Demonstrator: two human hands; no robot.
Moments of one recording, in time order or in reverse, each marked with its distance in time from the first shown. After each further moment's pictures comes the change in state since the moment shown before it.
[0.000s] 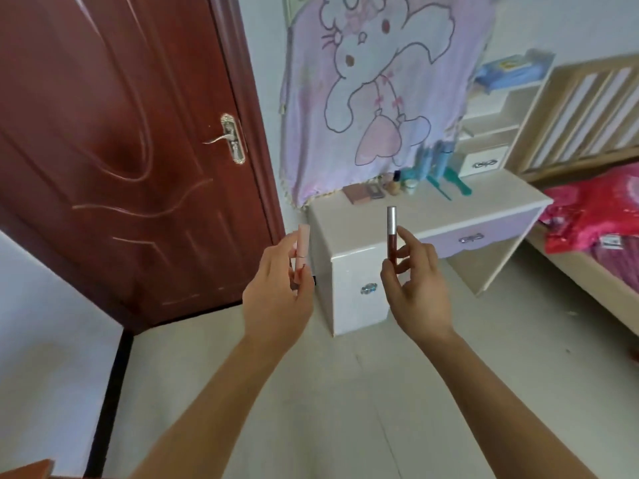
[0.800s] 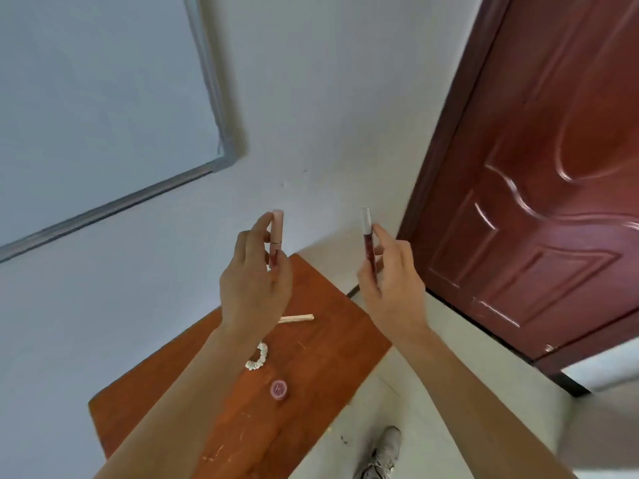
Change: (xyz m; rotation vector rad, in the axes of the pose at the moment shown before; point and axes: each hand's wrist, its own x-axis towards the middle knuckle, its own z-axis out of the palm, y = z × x) left_hand -0.253 -0.314 -0.537 0.595 0.686 -0.674; right_hand -0.308 -0.468 0.415 0.459 -0.781 -0.765
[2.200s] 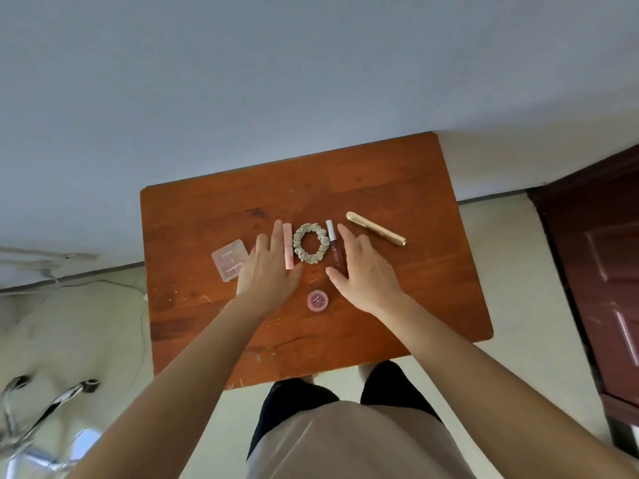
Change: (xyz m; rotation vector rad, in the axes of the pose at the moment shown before) left_hand -0.161 -0.196 0.099 0.538 -0.603 -0.854; right_hand -0.083 0.083 0.246 -0.105 -1.171 -0.158
